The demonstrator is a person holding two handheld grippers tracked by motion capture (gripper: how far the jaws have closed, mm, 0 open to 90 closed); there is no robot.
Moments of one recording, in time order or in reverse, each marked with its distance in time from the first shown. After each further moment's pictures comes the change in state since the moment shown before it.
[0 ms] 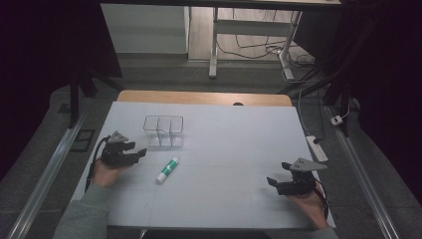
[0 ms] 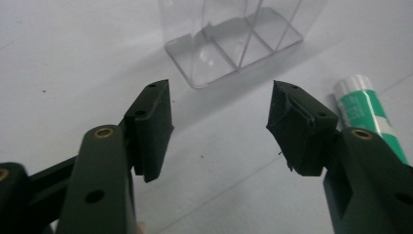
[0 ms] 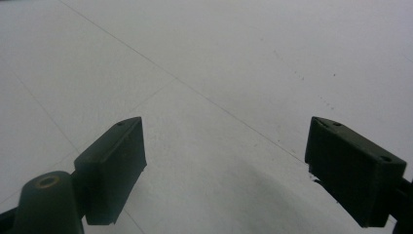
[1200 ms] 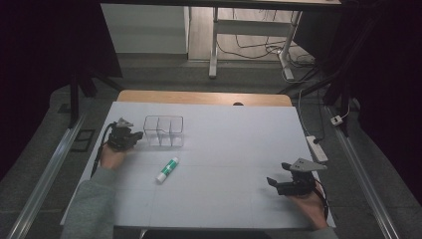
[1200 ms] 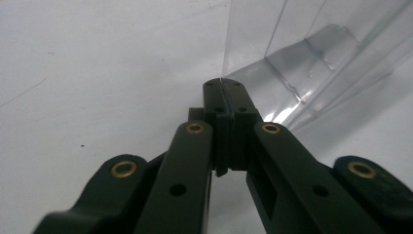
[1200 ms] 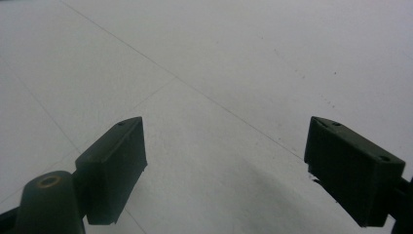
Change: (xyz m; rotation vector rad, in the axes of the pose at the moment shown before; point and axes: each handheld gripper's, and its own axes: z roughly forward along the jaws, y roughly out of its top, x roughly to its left) left arm 0.034 0.027 0.044 0.019 0.060 0.015; right arm 0.000 -0.001 0.000 0.006 -0.003 0.001
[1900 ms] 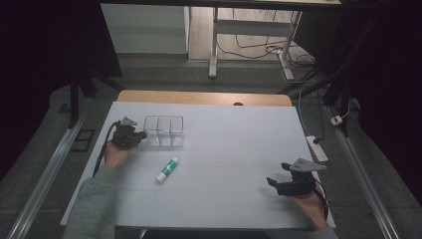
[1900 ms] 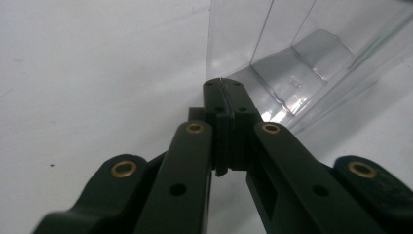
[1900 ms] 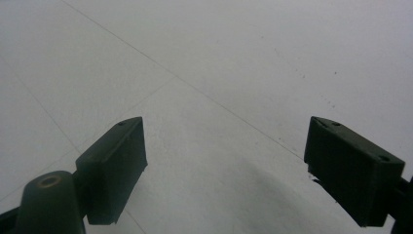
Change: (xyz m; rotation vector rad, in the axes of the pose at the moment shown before) left arm -0.003 0.006 0.010 0.005 -0.049 -0.008; right arm 0.001 0.000 0.001 0.002 -0.003 -0.006
